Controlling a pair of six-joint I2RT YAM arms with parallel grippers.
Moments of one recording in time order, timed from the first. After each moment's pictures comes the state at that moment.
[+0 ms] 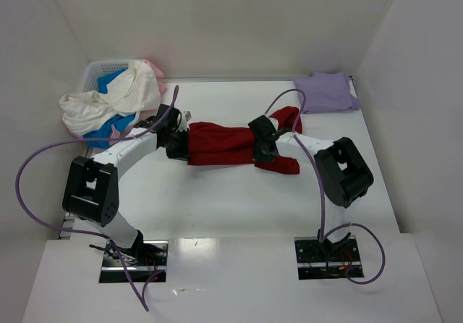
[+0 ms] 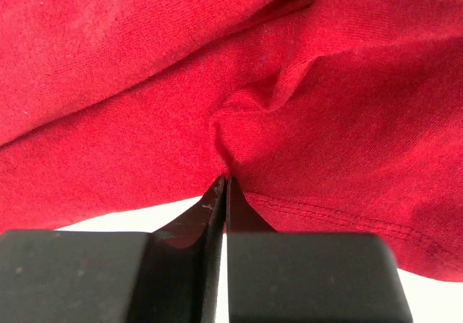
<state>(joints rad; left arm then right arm) -0.28 1.61 1.11 -0.59 0.23 -0.29 0.55 1.81 1.10 -0.38 0.18 0.65</state>
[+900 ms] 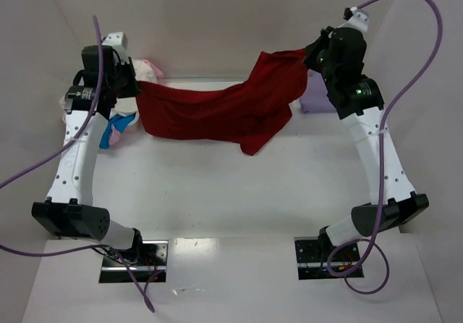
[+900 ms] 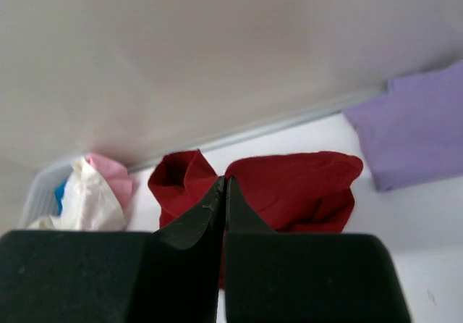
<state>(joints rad) -0.03 1.45 1.72 -0.78 0.01 -0.16 0.27 1.47 1.83 -0.52 0.27 0.48</state>
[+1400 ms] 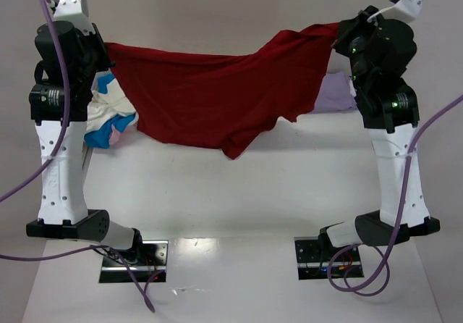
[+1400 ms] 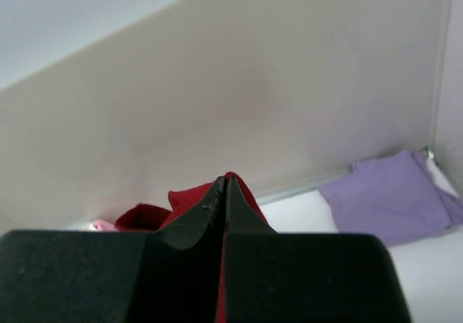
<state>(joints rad) -0.01 1.45 2.10 -0.80 -0.17 -0.11 0.23 1.40 2.04 -0.55 0.35 0.37</state>
